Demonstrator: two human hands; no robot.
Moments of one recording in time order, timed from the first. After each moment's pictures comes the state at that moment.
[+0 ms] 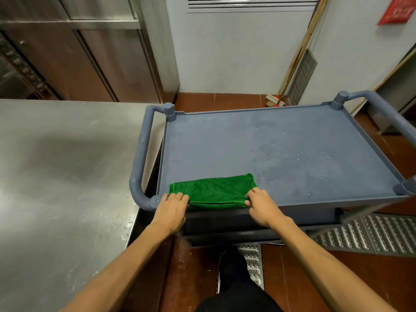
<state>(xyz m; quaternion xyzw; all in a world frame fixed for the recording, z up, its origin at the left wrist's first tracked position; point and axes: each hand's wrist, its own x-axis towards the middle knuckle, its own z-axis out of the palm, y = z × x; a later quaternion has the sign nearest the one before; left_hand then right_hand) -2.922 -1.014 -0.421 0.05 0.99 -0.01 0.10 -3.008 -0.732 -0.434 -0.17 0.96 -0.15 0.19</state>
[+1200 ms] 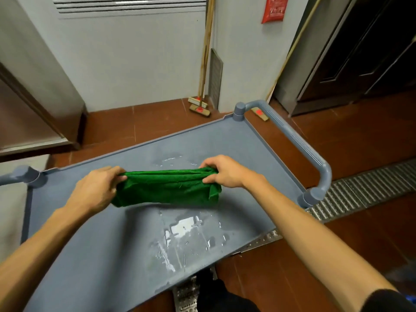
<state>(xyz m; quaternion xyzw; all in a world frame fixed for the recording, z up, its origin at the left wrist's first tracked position) -3.214 -0.894 -0.314 0.07 0.99 0.12 0.03 -3.241 -0.551 -0.324 -0.12 0.91 -0.33 0.21</state>
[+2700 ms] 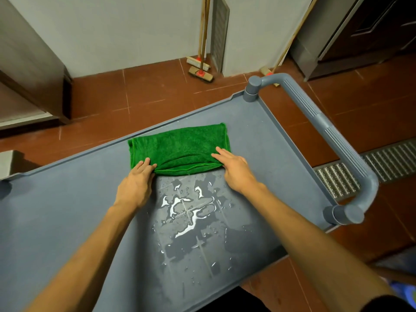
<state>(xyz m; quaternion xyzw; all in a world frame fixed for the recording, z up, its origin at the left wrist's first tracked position) -3.320 -0.825 -0.468 0.06 0.98 0.16 0.13 -3.326 -0.515 -0.489 -0.06 0.96 -0.27 0.10</state>
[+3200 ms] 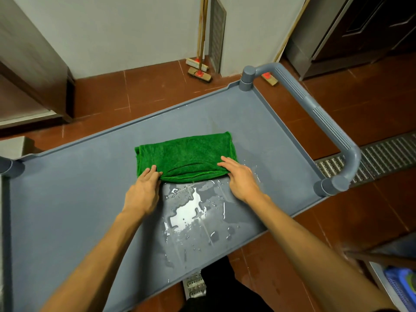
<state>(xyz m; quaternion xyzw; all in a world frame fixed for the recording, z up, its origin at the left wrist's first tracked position) -3.234 -0.820 -0.470 0.05 0.97 0.16 0.15 -3.232 -0.515 -0.502 -0.02 0.95 -0.32 0.06</state>
